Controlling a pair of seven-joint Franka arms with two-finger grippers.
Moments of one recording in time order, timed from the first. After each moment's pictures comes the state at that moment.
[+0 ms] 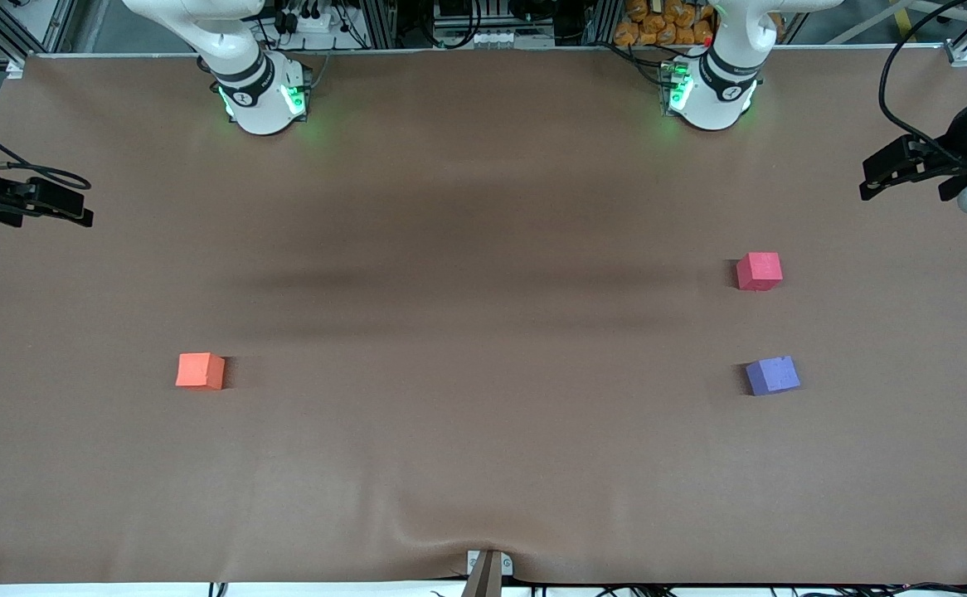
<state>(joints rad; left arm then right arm) -0.04 -0.02 -0.02 -1.52 0.01 1.45 -0.04 -0.01 0.08 -0.04 -1.48 0.02 1.40 -0.03</state>
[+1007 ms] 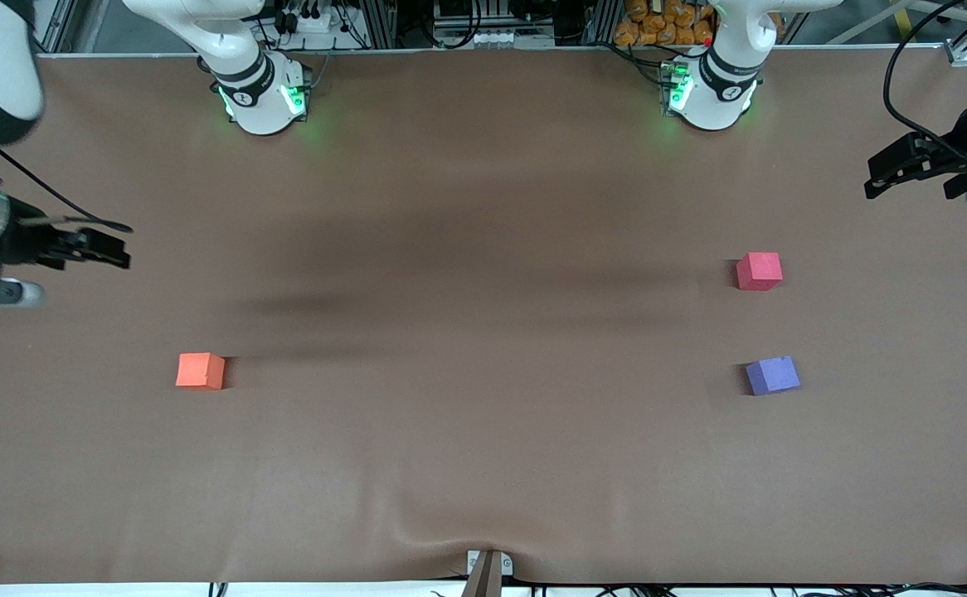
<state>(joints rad) -0.03 -0.02 -0.02 -1.52 0.01 1.45 -0.04 -0.01 0.13 -0.02 -1.68 0.02 1.68 -0.03</state>
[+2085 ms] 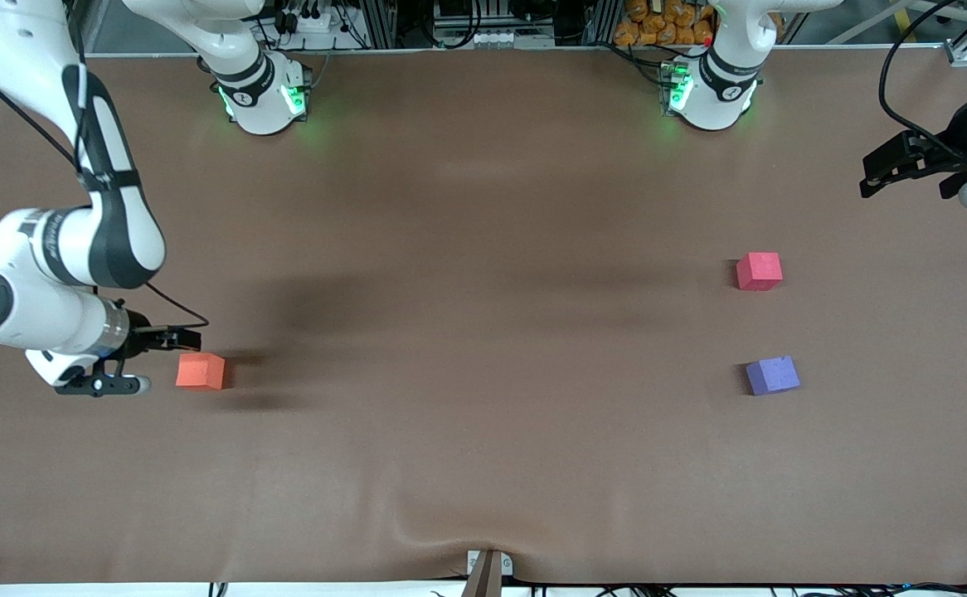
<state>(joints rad) -0.04 -0.02 -0.03 -1.52 0.01 1.45 -0.04 -0.01 0.45 -0.03 -1.75 0.00 2.10 -0.05</state>
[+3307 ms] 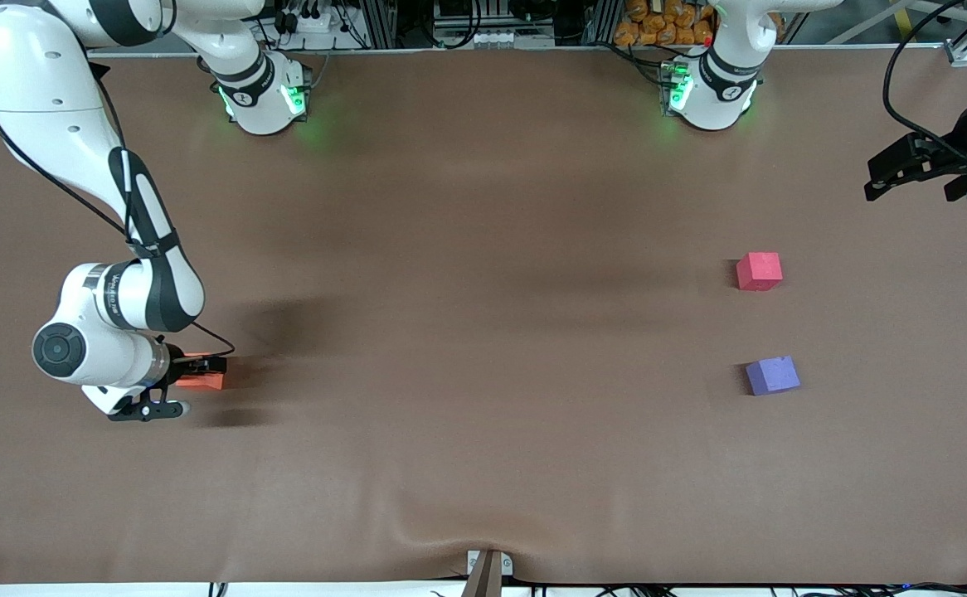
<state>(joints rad) -0.03 -0.02 -0.03 -1.51 0.01 1.46 -0.04 -0.02 0.66 -0.04 -1.68 -0.01 2.22 -0.09</state>
